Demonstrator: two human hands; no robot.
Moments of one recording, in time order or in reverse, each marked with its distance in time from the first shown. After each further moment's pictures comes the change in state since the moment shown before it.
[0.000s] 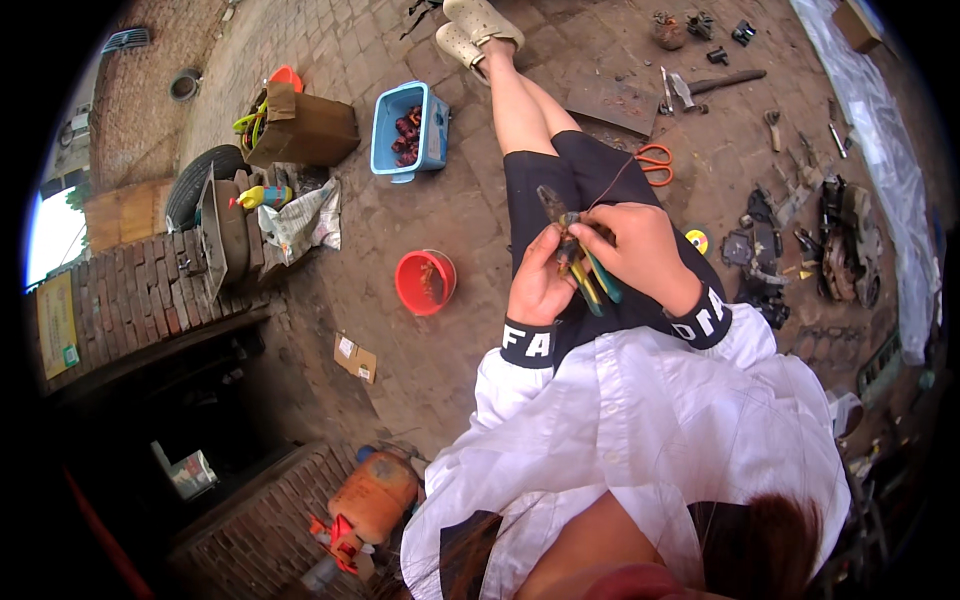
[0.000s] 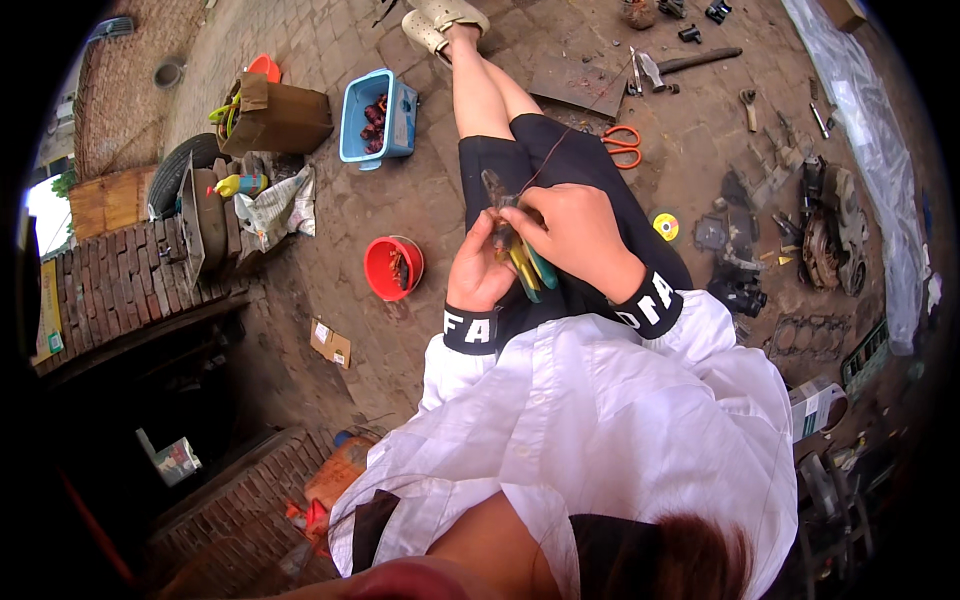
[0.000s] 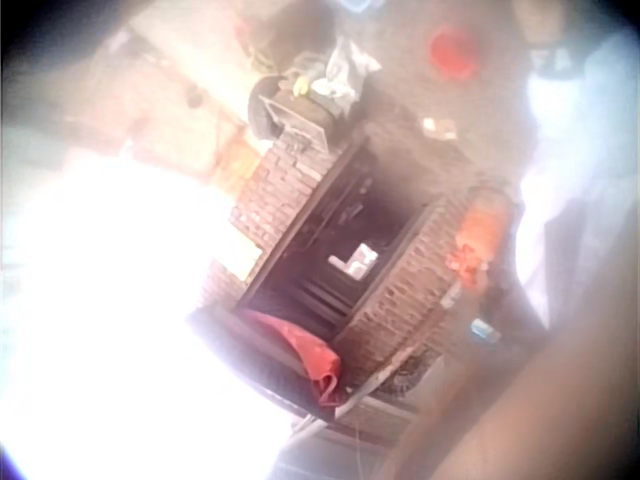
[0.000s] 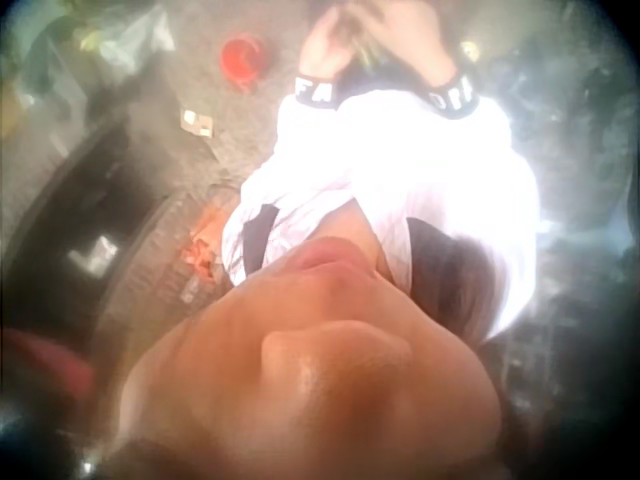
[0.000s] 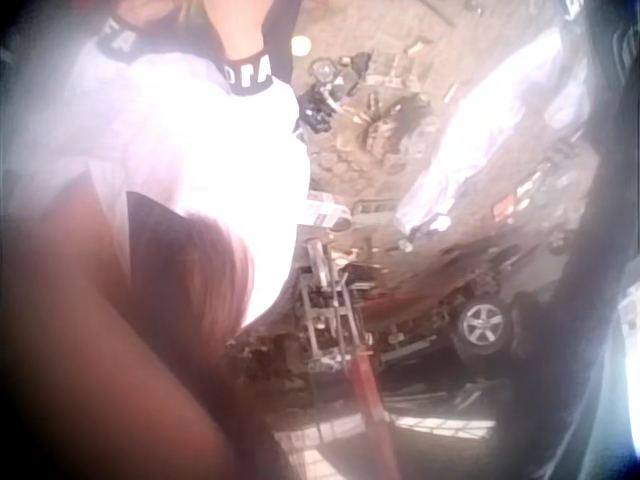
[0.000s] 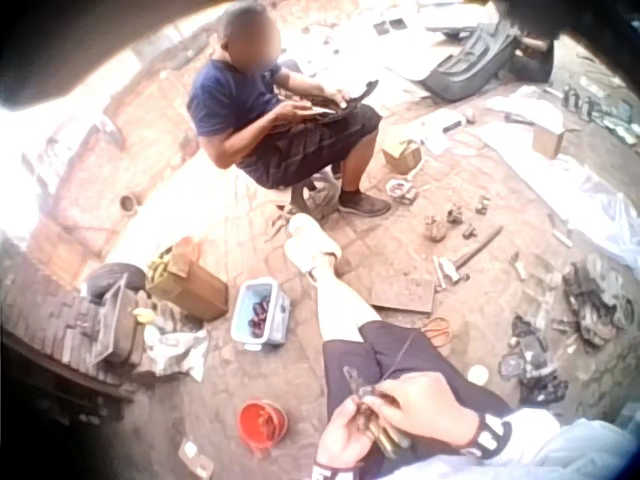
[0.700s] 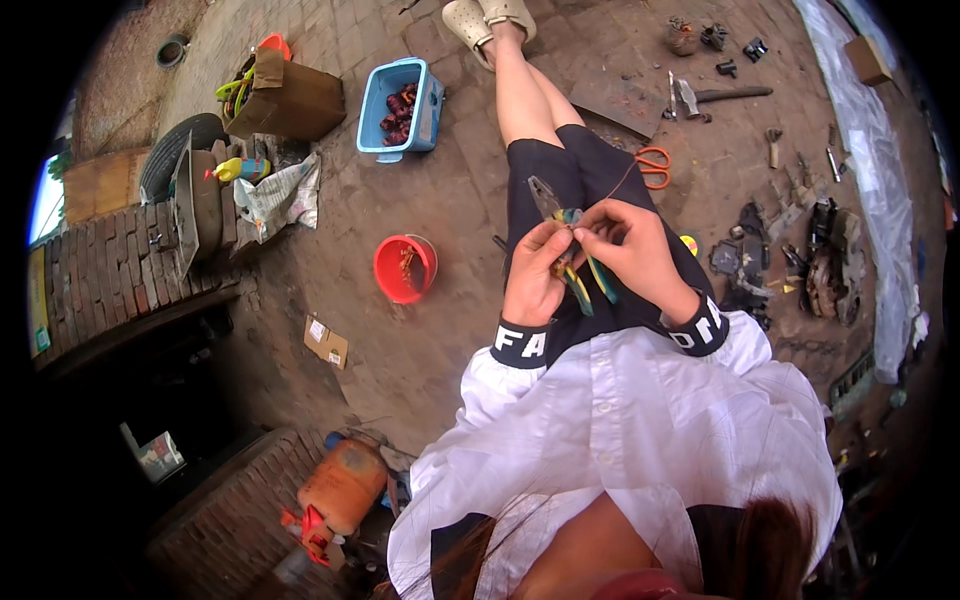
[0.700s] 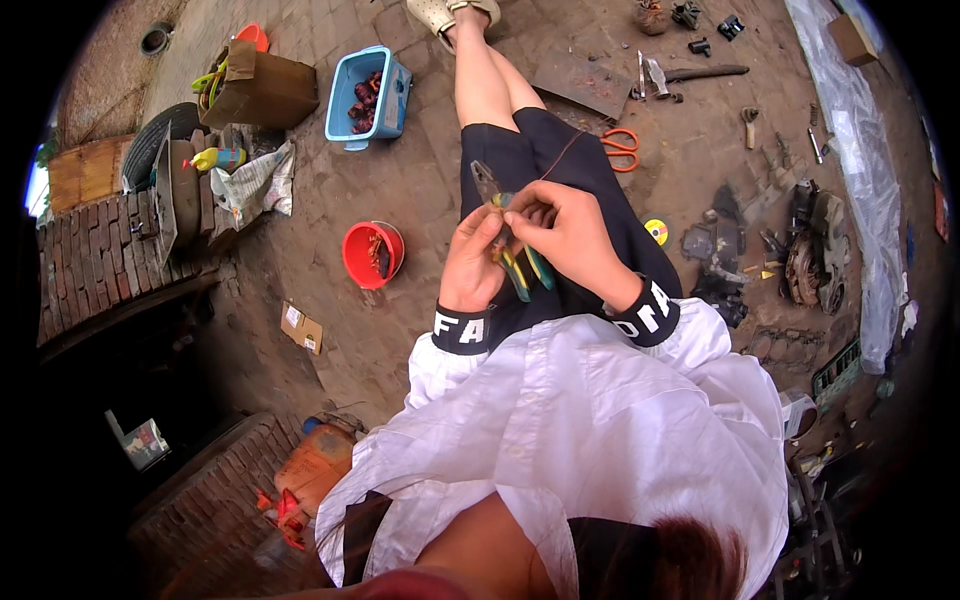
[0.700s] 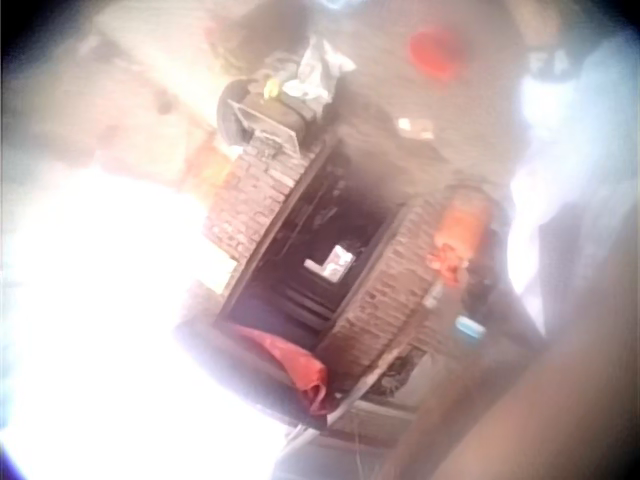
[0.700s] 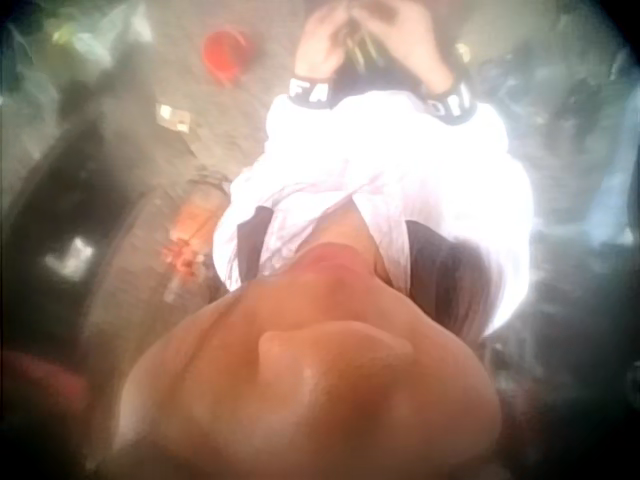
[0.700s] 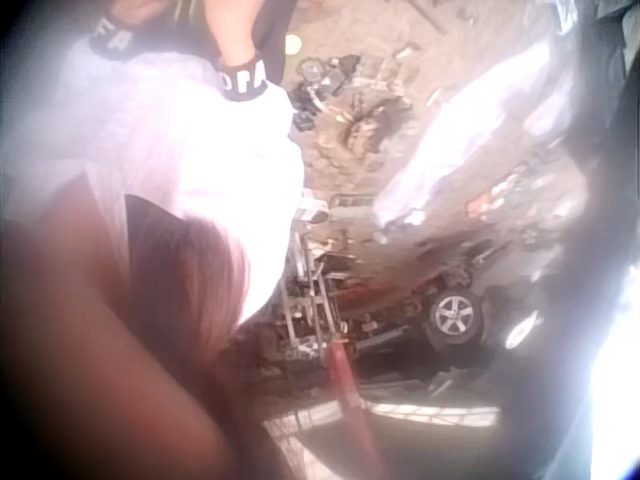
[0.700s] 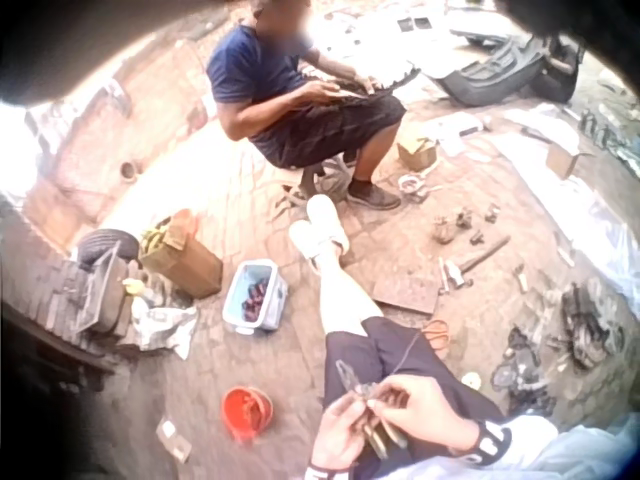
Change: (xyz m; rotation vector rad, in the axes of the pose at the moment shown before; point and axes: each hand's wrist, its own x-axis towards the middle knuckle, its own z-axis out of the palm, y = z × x) left_hand 0.003 0.003 -0.002 0.084 0.076 0.124; right_hand 0.008 -0.009 0.009 0.567 -0.171 0.371
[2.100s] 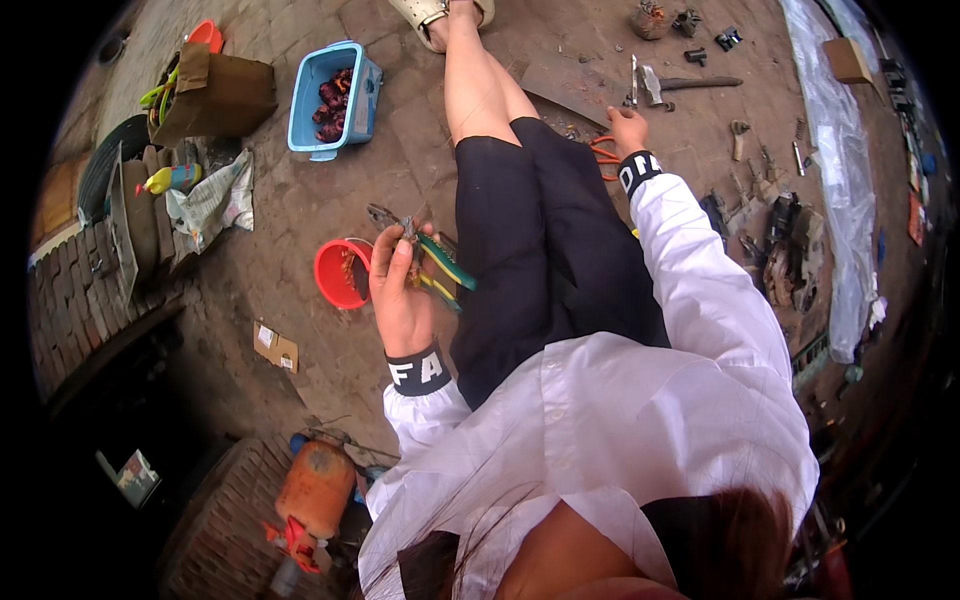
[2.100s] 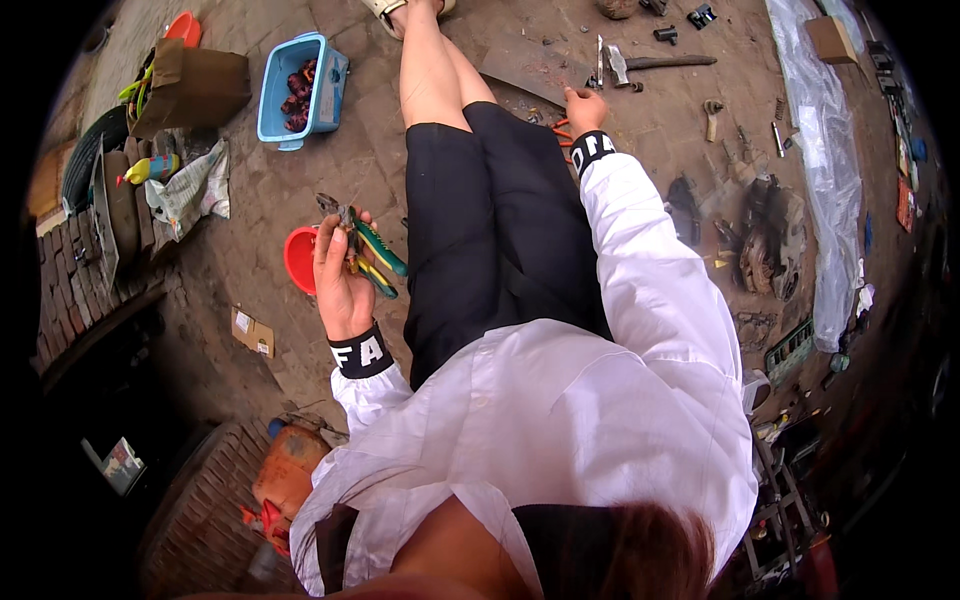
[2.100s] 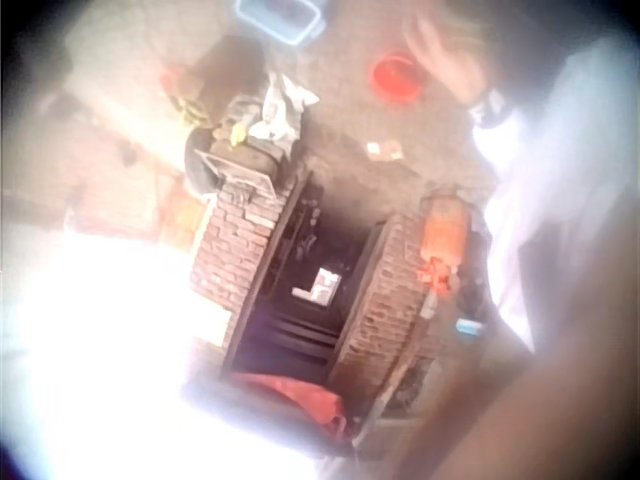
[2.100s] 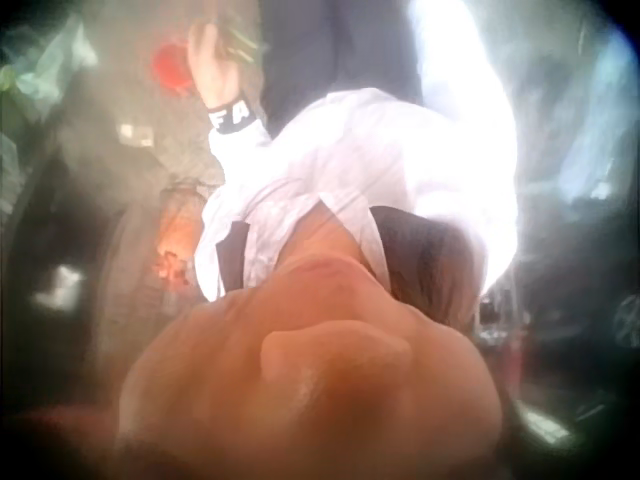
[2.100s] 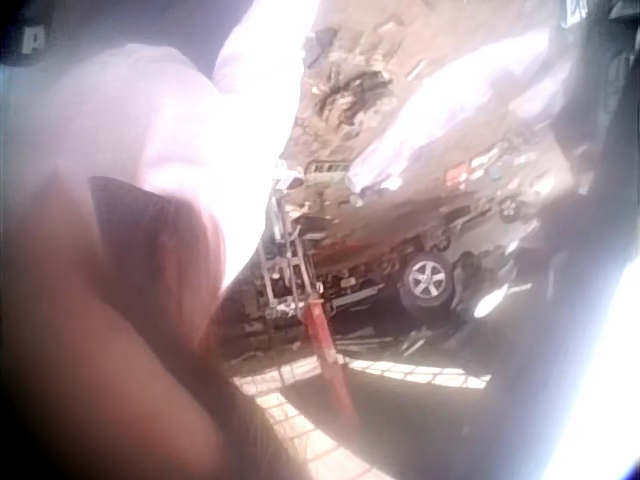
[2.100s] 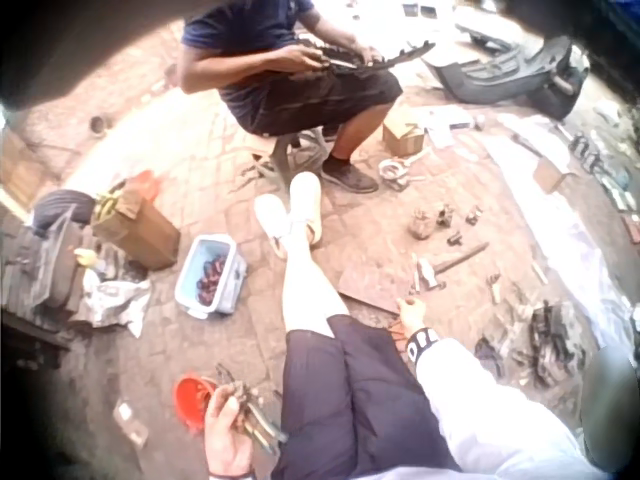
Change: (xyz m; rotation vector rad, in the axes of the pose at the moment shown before) left_hand -0.005 0.082 -0.024 0.198 0.344 0.354; right_hand 0.204 0.309 -0.141 -0.142 0.794 0.388
